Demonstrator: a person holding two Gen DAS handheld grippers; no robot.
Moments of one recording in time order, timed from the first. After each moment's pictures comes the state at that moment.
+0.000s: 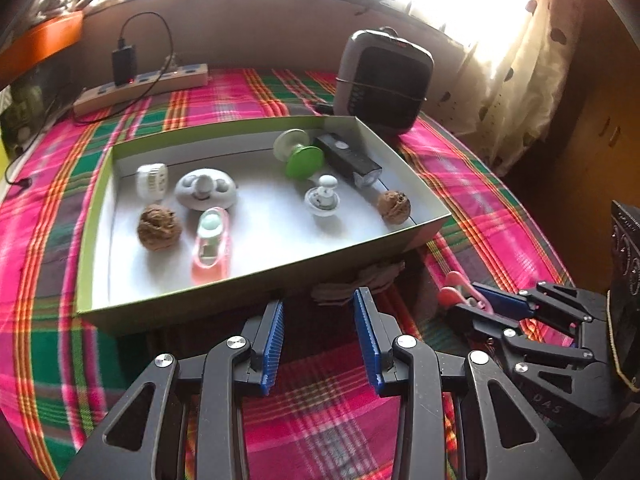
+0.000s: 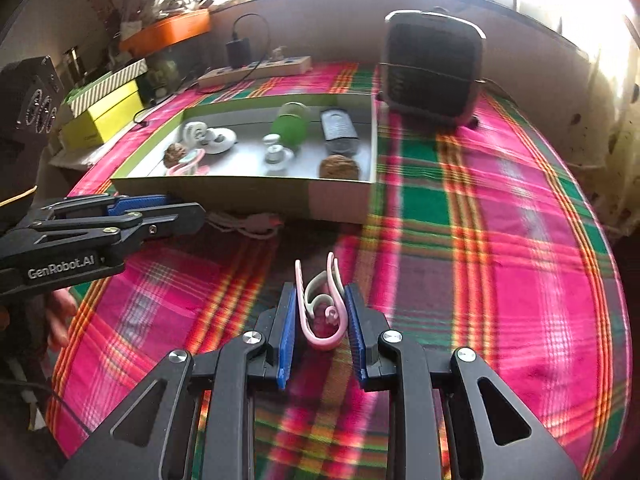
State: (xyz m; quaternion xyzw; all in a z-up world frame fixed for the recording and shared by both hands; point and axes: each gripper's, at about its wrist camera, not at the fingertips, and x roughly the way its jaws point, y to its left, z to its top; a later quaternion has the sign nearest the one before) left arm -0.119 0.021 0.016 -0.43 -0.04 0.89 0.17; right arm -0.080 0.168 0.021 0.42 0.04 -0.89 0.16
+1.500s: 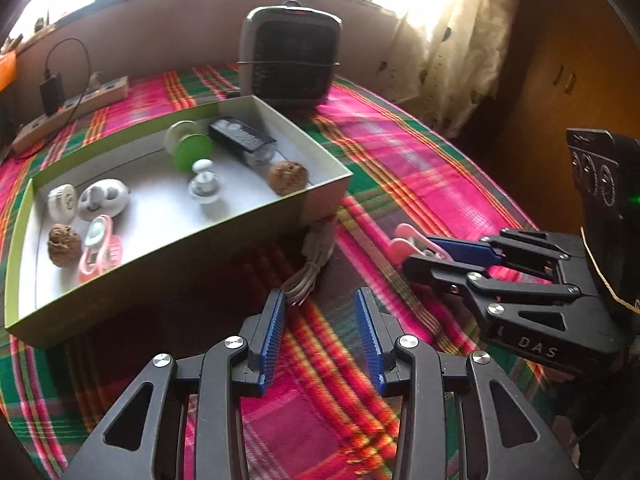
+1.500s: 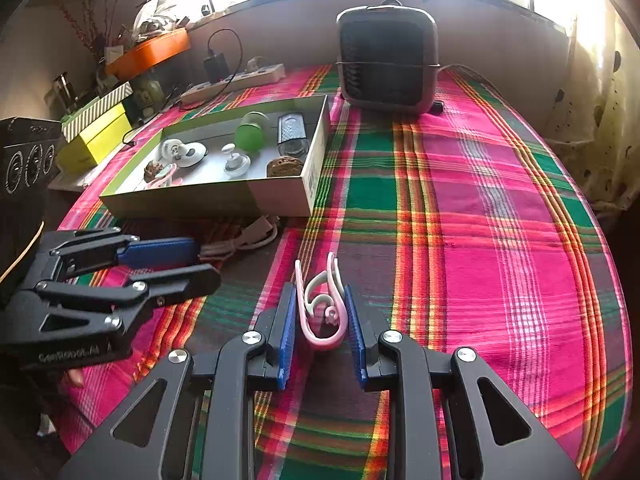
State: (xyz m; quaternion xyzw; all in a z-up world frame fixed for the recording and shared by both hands) left arm -0.102 0.076 0.011 -0.43 0.01 0.86 0.26; right arm -0.080 0.207 0.022 0.42 0.00 -0.89 0.16
